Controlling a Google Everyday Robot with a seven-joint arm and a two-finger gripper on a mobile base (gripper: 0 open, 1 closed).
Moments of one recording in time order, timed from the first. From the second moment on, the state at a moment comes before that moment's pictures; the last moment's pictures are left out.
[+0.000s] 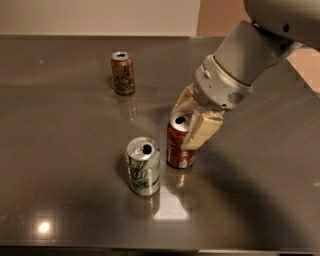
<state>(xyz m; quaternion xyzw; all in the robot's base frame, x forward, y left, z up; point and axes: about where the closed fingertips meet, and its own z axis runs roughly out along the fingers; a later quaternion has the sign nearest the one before) 0.448 -0.053 0.908 -0.77 0.59 0.15 0.19</state>
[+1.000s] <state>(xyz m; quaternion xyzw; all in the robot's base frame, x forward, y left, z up) 0.423 -0.053 0.898 -0.79 0.57 0.16 0.18</state>
